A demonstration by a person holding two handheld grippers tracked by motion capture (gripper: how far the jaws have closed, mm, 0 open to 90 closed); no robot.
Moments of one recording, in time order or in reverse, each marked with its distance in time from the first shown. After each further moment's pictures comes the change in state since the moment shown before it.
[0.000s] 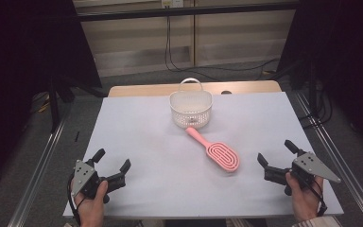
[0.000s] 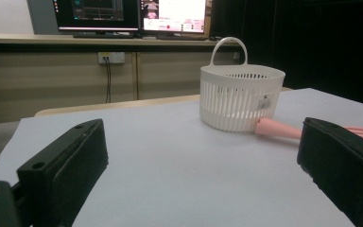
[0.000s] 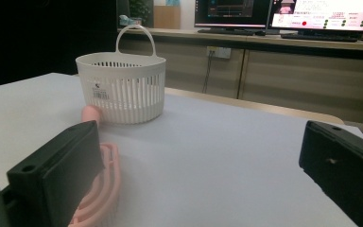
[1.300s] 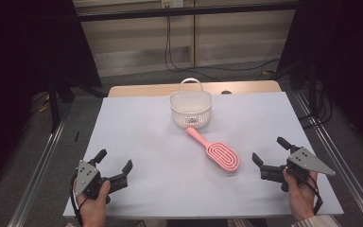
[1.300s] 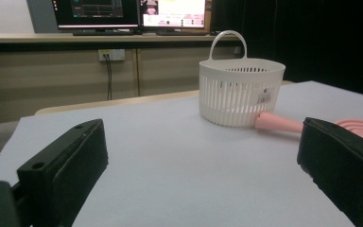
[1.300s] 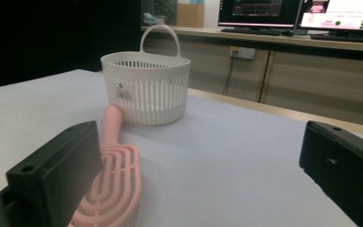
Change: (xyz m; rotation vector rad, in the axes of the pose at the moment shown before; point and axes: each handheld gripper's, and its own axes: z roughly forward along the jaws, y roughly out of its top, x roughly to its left) left arm -0.007 -0.001 0.002 0.024 0.001 0.047; right arm 0.003 0.006 0.013 0.012 0.095 -0.030
